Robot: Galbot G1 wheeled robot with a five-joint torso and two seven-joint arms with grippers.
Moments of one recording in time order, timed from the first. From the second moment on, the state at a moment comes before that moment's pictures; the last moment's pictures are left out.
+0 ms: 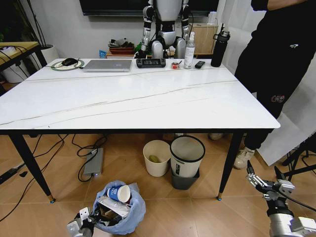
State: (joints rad) left arm 1.47 -1.38 -0.65 -1.34 -0.54 0.09 0.01; right arm -1.78 1.32 0.82 2.02 0.46 0.25 -0.01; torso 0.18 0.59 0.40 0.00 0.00
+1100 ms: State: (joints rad) left arm 1.41 -1.38 -0.66 -1.21 -0.54 0.01 0.03; right arm -1.78 1.32 0.82 2.02 0.46 0.25 -0.01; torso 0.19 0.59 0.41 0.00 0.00
